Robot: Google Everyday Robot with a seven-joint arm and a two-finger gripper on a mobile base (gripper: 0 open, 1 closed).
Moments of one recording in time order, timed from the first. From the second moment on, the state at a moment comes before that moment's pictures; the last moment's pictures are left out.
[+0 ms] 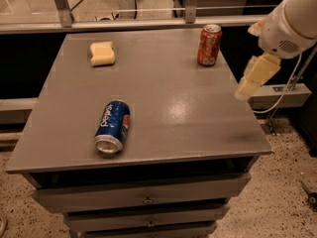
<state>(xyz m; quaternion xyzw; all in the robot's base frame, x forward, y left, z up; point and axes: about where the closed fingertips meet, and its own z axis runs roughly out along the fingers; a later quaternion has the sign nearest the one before) 0.551 -0.219 0.951 -0.57 0.78 -0.03 0.27</state>
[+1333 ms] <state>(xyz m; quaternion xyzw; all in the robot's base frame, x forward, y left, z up) 0.731 -0.225 0.917 -0.42 0.78 0.07 0.45</state>
